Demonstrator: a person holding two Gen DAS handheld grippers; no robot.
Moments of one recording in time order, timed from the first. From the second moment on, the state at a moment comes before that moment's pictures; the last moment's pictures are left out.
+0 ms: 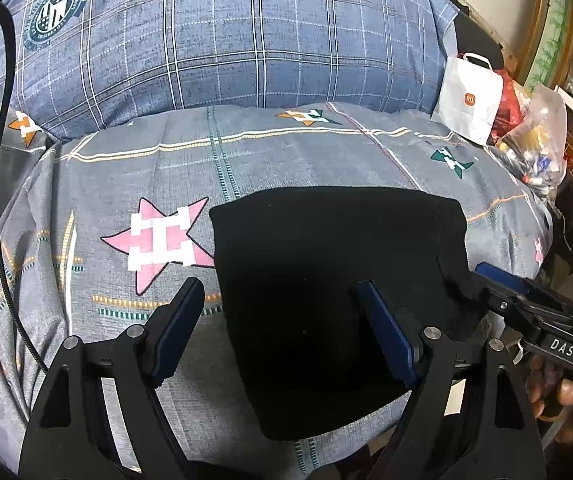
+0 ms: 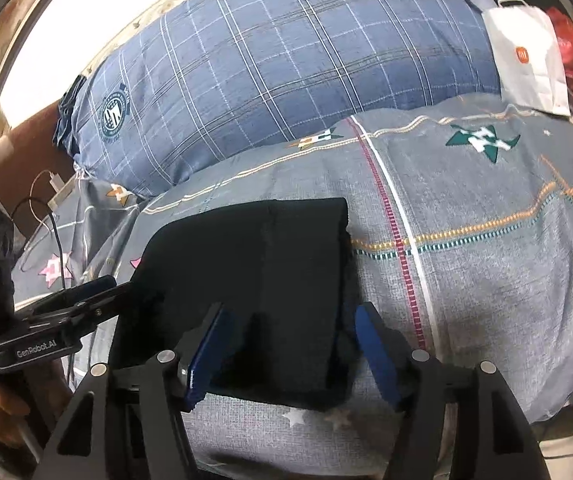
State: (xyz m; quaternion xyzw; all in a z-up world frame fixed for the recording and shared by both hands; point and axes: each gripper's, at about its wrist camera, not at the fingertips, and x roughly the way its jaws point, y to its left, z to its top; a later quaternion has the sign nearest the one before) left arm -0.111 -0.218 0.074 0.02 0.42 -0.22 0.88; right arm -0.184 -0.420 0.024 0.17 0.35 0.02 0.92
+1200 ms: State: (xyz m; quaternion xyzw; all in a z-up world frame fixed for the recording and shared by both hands) left arm -0.085 -0.214 0.039 -0.06 0.46 -0.30 0.83; right arm -0.156 -0.419 -0.002 0.18 0.35 0.08 0.92
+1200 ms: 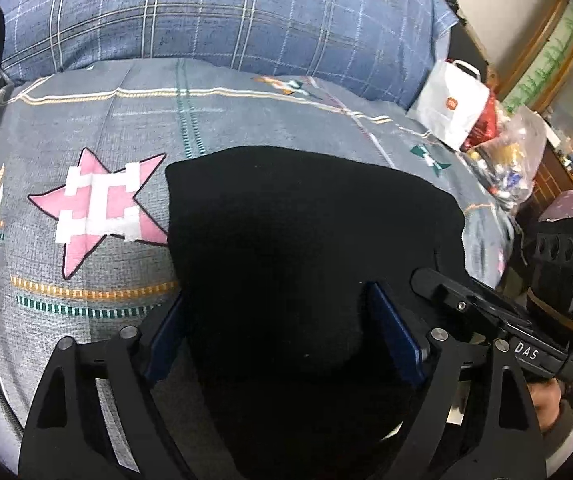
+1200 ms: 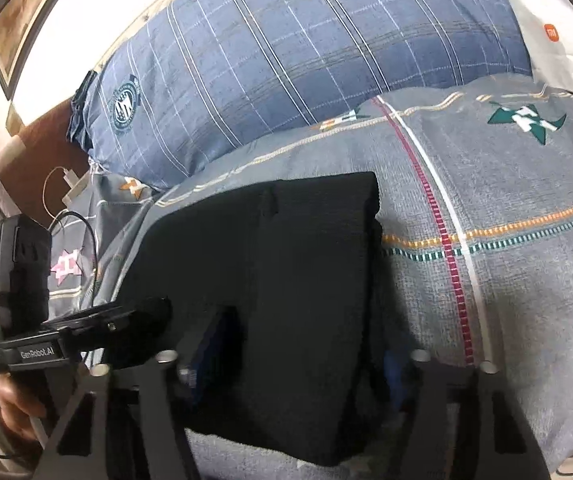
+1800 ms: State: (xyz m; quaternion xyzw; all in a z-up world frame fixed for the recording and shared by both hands) left arm -0.066 -0.172 0.133 -0.06 0.38 -0.28 0.88; right arm -0.121 -0.361 0.093 0.10 0.28 0.13 0.95
